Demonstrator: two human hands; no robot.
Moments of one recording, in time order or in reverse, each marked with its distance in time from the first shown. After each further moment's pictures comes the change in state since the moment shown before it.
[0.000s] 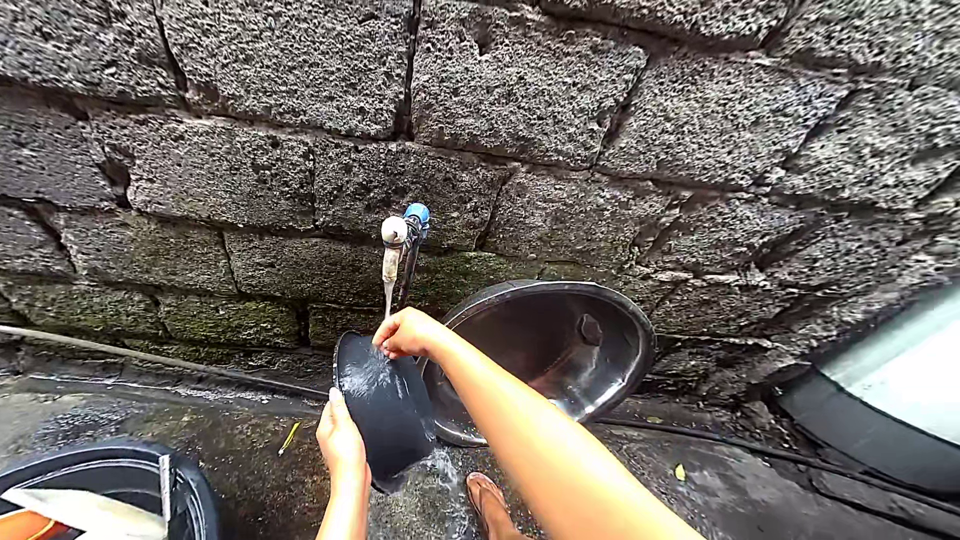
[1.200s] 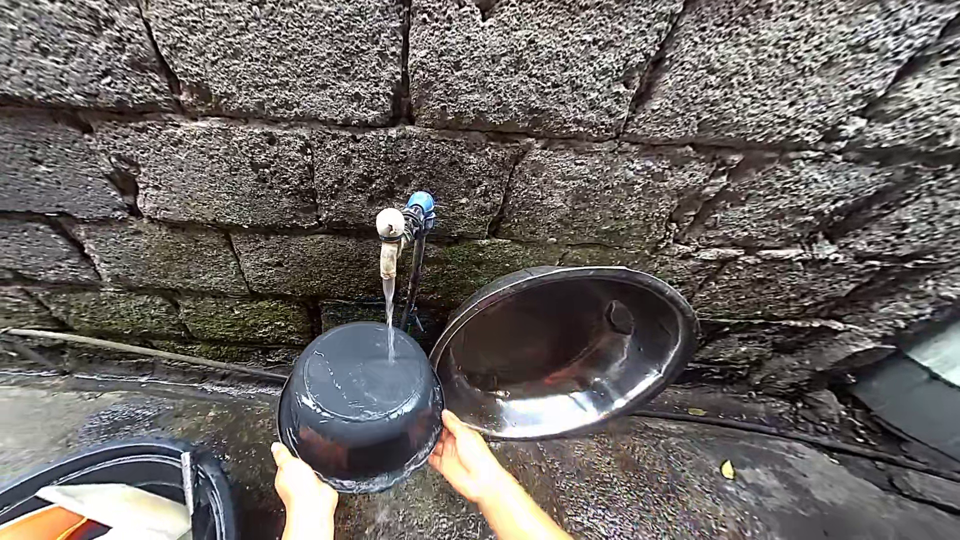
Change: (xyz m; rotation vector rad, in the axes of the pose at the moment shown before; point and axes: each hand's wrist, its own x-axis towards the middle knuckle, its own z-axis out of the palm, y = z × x) left_hand 0.026 -0.018 -0.055 -0.281 0.294 -0.285; right_hand -0.028 0.176 0.132 1.523 0.176 0.192
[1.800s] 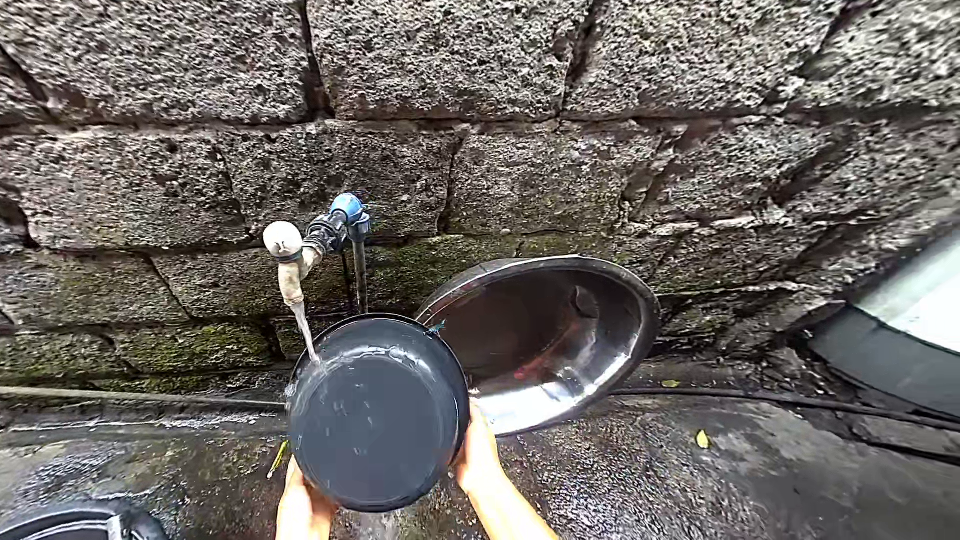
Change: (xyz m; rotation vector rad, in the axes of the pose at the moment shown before) left_hand -0.009 -0.057 0.025 0.232 -0.315 -0.212; right_hand 0.020 -0.057 -0.039 0.147 0.415 -0.284
